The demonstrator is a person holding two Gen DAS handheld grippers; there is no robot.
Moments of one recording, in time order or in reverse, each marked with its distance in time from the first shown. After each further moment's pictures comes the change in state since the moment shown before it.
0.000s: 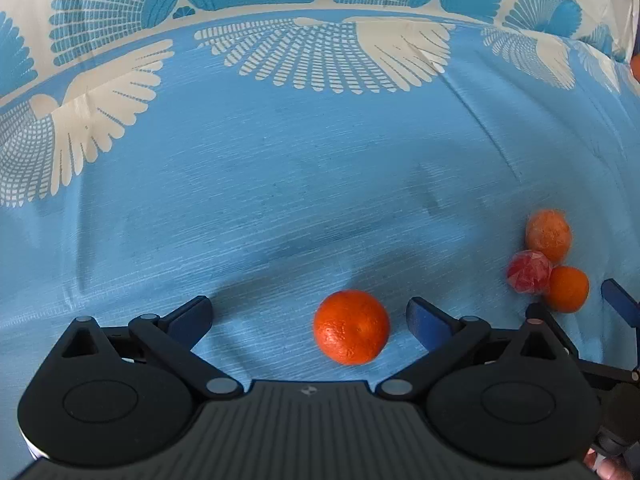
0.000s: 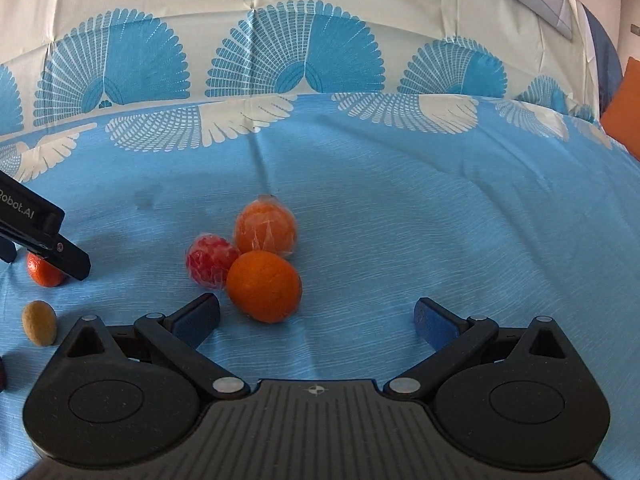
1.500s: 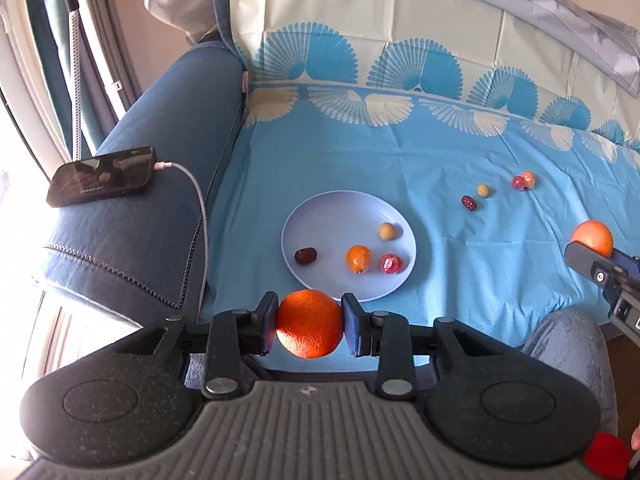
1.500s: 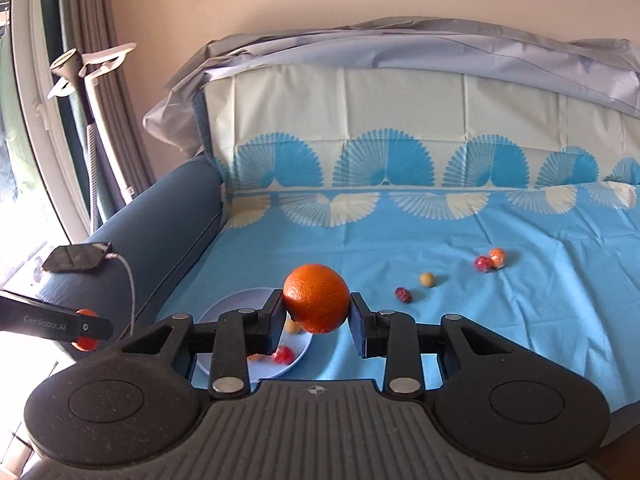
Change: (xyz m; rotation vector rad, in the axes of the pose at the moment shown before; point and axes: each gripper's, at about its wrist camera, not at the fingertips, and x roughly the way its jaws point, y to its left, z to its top) left arm -0.423 0.117 -0.377 -0.312 -0.228 0.232; right arm -0.444 0.122 -0.042 -0.117 -0.107 0.473
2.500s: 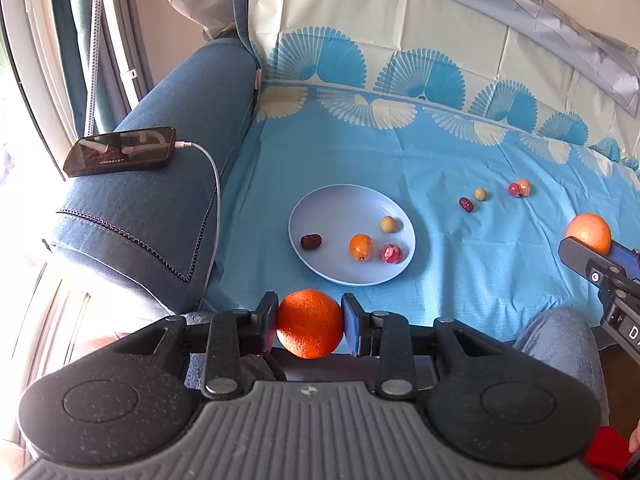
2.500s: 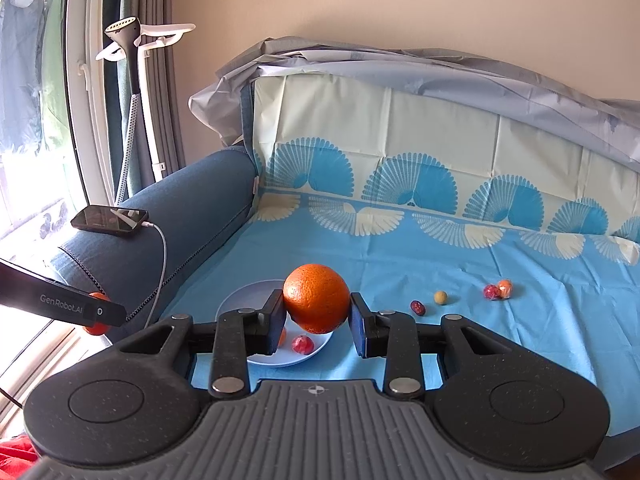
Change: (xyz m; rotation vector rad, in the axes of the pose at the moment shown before) left arm -0.019 0.013 -0.024 -0.052 -0.017 -0.021; right arm -0.031 0.036 -0.006 -0.146 -0.037 0.003
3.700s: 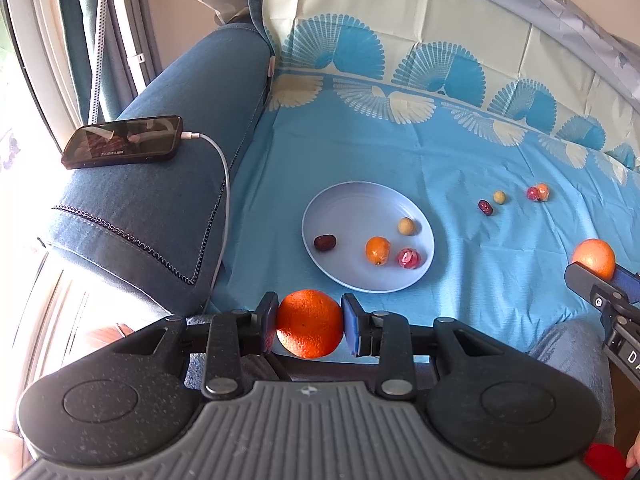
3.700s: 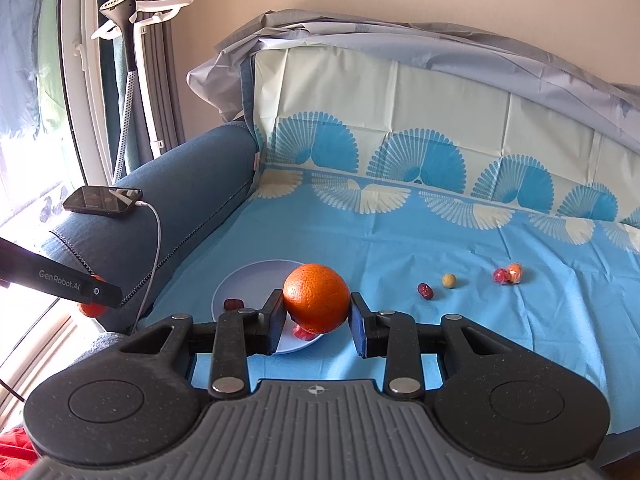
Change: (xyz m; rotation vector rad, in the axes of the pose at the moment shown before) left arm 0.028 0.010 0.014 -0.036 0.035 0.026; right arm 0.034 -0.001 0.000 0.001 0.078 0.010
